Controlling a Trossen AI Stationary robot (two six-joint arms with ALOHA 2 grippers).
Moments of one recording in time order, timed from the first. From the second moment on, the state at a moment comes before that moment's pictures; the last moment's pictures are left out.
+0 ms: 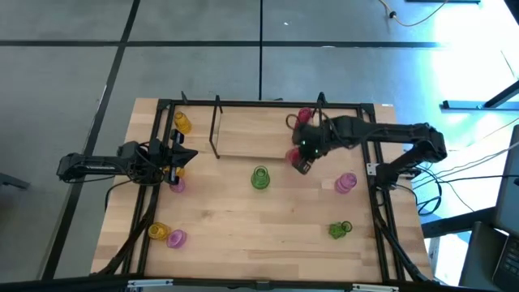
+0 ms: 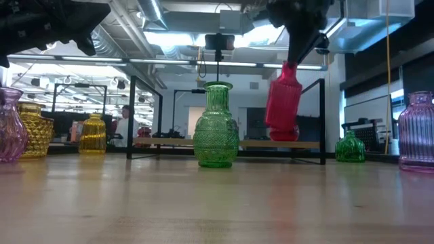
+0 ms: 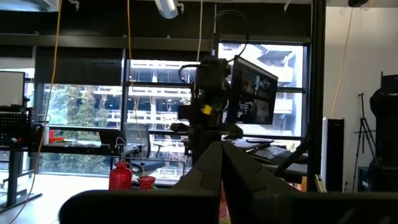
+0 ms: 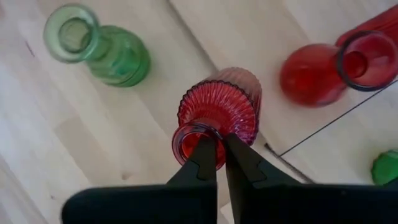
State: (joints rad) left arm 0.06 0.12 0.01 0.51 -0.04 -0.05; right arm -0.08 1.51 1.44 -1.13 0.09 0.52
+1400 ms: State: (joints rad) left arm 0.06 0.12 0.01 0.51 -0.04 -0.05; right arm -0.24 1.56 1.44 -1.21 0.11 0.41
